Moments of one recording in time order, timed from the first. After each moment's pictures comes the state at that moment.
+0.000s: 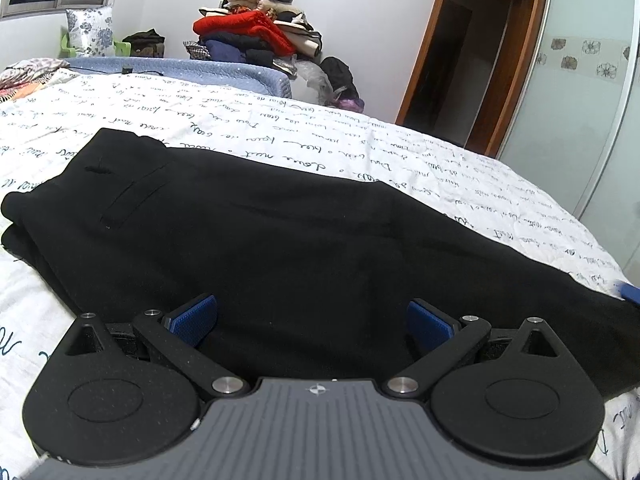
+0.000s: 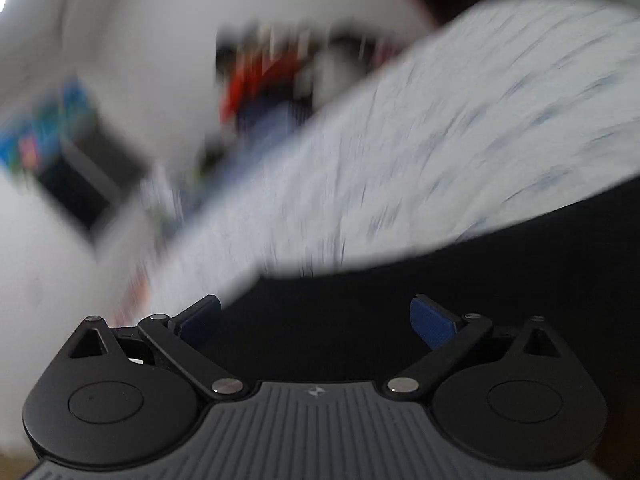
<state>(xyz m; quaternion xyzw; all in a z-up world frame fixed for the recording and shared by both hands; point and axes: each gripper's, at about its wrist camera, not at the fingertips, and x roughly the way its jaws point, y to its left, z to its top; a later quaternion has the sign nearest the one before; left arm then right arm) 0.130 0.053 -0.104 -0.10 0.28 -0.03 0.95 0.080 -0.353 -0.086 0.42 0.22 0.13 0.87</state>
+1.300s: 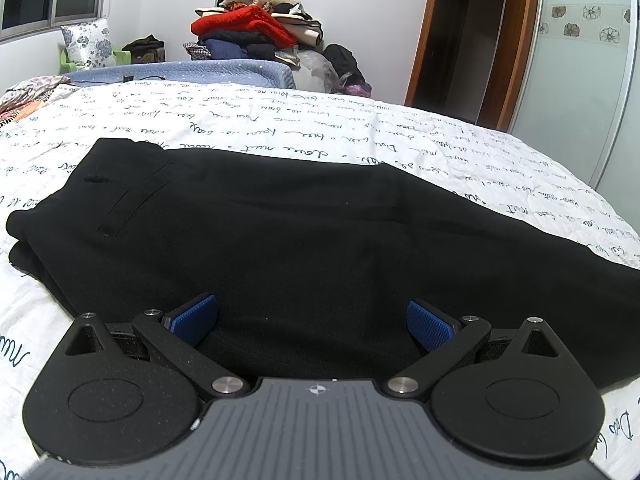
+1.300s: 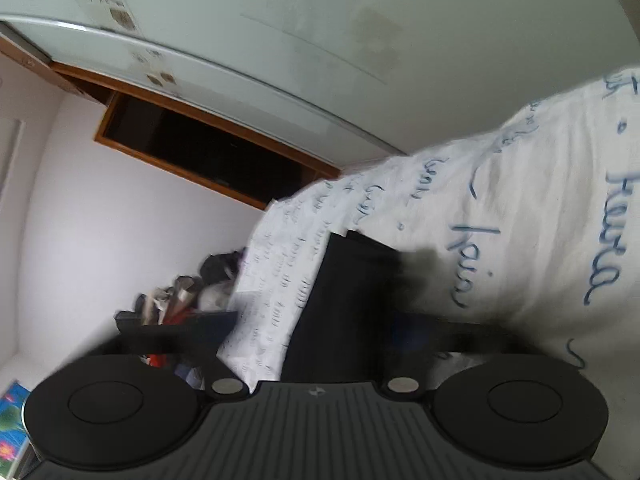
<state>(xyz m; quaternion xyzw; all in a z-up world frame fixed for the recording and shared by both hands) 0.135 0.038 -0.105 -0.05 0.30 -0.01 0.95 -0.015 -0.529 -0.166 0.60 0.12 -0.12 0.78</state>
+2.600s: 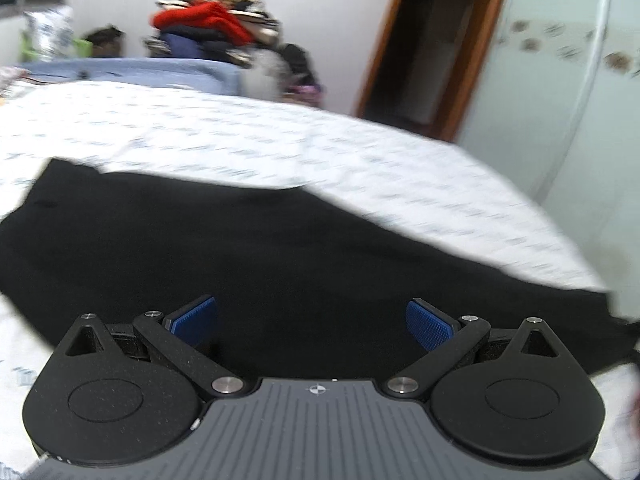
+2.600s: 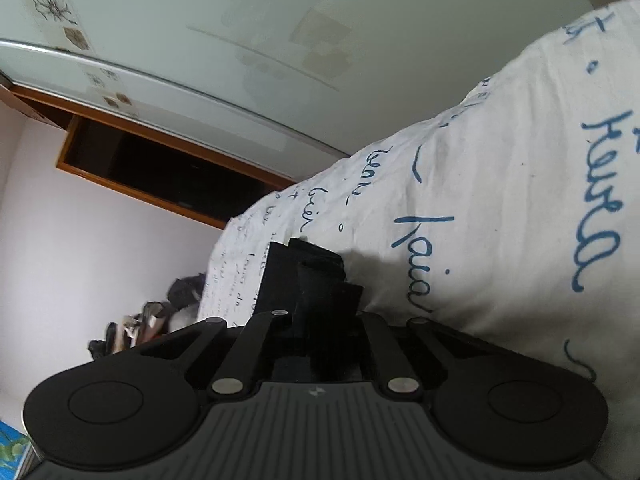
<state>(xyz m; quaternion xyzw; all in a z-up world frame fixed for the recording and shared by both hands) 0.125 0.011 -0.056 -0.09 0.31 -0.11 0.94 -0.005 -0.523 -0.174 0.58 0.11 -0.19 0.78</state>
